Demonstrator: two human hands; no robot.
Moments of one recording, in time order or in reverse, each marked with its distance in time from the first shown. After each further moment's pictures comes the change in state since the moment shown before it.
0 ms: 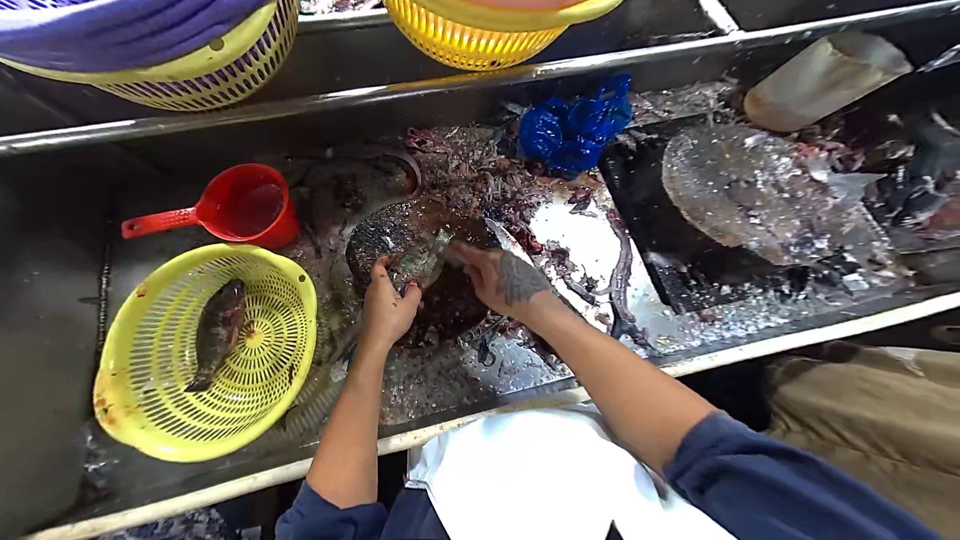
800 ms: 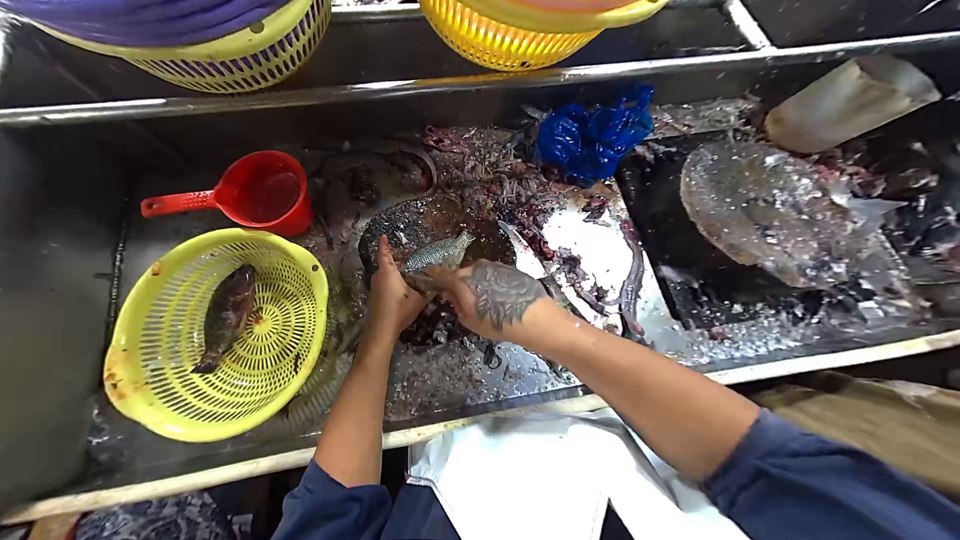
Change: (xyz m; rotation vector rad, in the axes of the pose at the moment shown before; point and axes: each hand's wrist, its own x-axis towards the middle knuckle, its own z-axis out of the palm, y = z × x) left_hand 0.008 0.002 -0.010 0.103 0.037 0.015; right_hand -0.021 -0.074 -0.042 -0.197 -0.209 -0.119
